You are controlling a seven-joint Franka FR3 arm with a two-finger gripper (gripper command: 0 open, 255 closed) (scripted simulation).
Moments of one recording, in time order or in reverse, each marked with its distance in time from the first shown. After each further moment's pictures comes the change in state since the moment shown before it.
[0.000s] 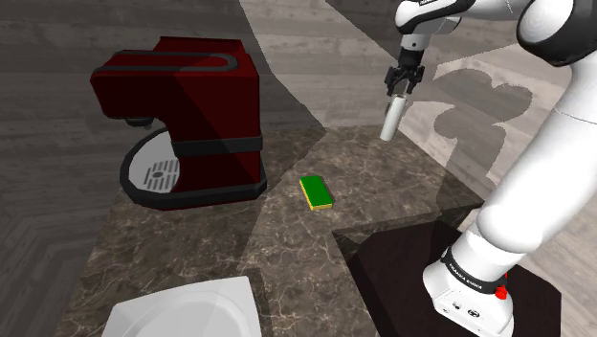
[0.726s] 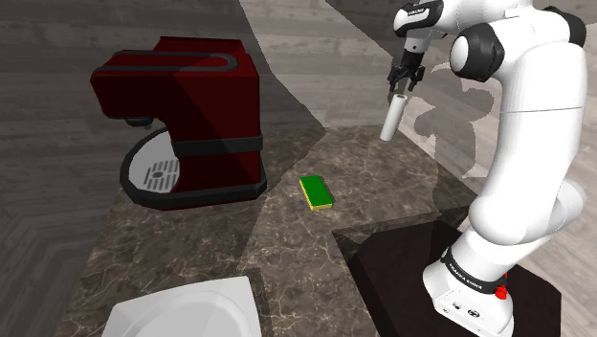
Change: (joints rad) arm -0.191 0.400 -0.031 0.444 0.219 -0.049 -0.113
